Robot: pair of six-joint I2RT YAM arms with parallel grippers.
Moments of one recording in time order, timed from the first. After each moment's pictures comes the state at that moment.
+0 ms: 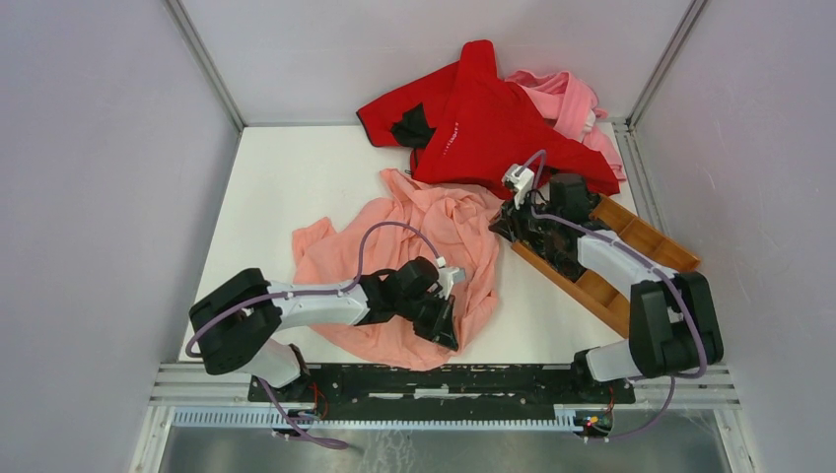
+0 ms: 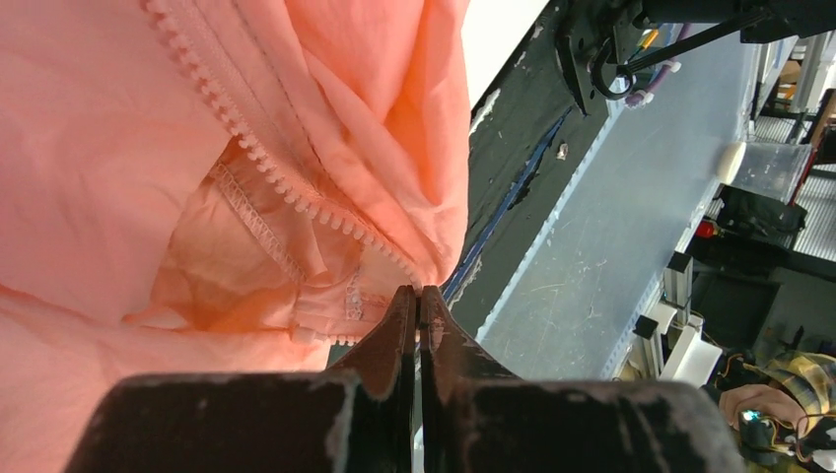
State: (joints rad) left arm -1.05 1.49 0.69 -0.03 0.49 -0.69; right arm 0.19 1.39 0.75 0.06 -0.71 -0.32
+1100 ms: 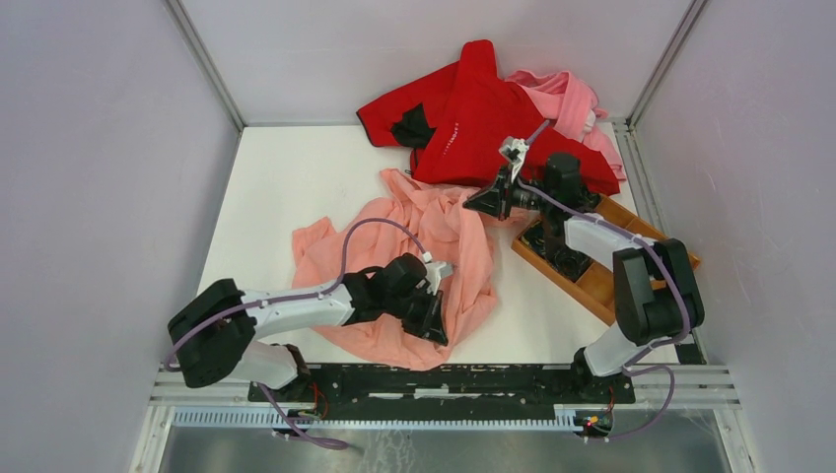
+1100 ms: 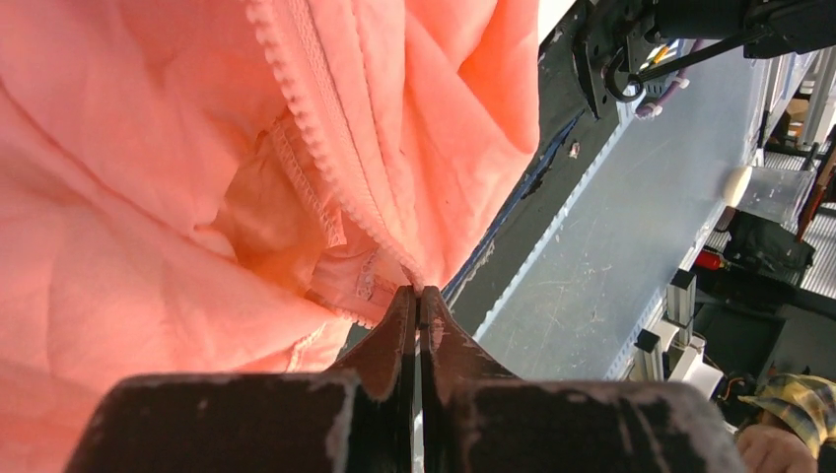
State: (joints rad) left arm -1.02 1.40 0.66 -0.10 0.45 -0.69; right arm 0.22 1.62 0.91 0.43 -1.03 0.15
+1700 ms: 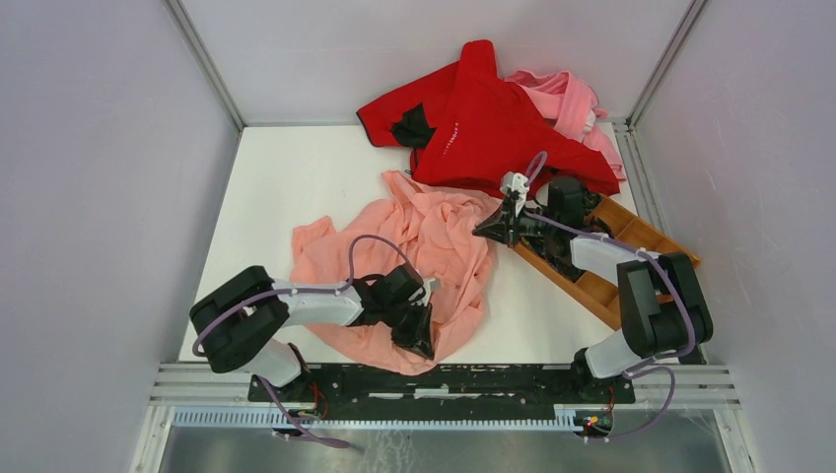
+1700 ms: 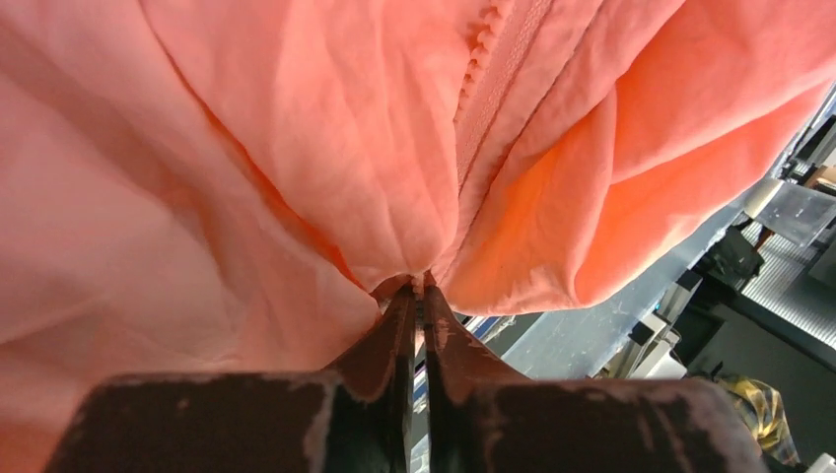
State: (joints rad) left arm -0.98 1.50 0.57 -0.11 0.49 -0.75; right arm 0.20 1.54 0.71 0.40 -1.12 -0.24
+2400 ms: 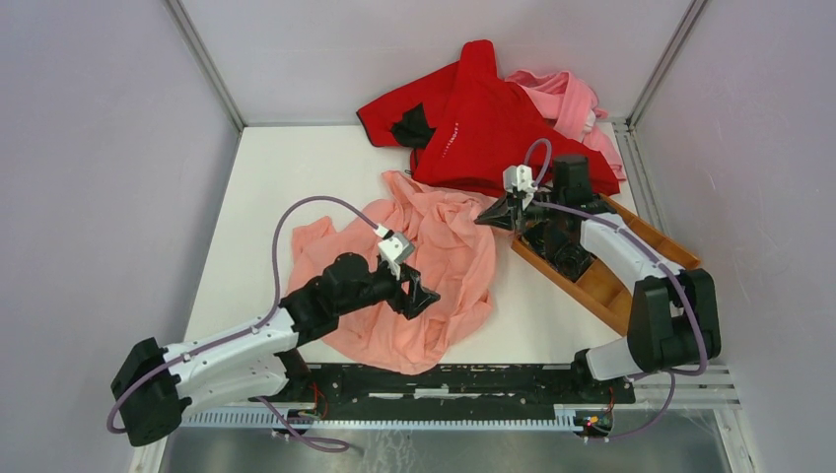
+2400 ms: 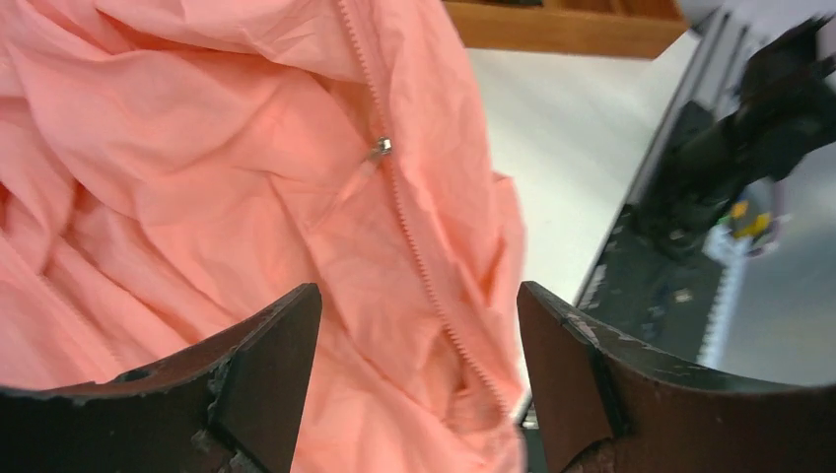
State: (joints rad) left arm -0.93 0.92 0.53 0.05 0.15 -0.30; right arm 0.19 1.44 0.92 -0.05 -1.26 -0.68
